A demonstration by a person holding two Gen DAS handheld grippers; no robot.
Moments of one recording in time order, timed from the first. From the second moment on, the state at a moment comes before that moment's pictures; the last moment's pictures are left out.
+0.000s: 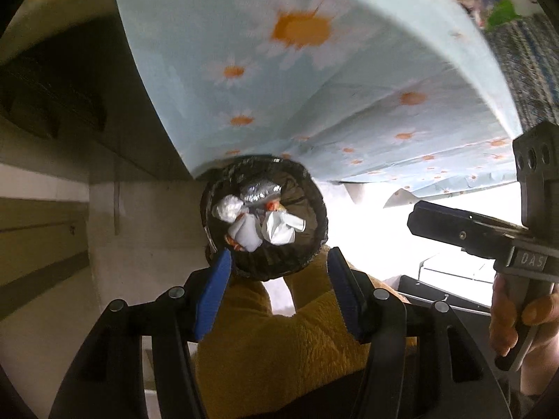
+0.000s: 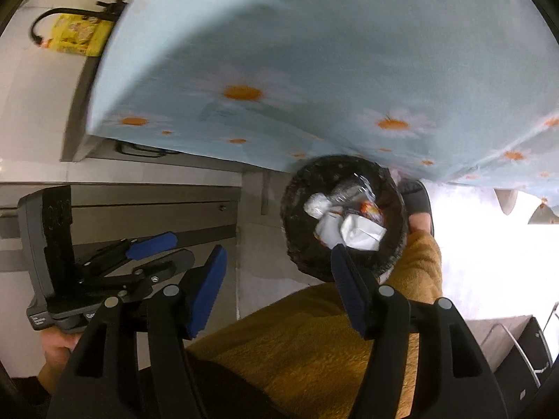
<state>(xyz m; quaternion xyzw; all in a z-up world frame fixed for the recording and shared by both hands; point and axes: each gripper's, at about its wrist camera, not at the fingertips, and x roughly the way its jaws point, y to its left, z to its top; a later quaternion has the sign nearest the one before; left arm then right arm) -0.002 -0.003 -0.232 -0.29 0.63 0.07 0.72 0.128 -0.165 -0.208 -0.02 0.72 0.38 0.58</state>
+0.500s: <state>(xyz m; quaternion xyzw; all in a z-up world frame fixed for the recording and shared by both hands) 0.002 0.018 -0.136 -0.29 0.54 0.05 0.79 0.145 -0.134 -0.105 -0.05 0.62 0.44 0.65</state>
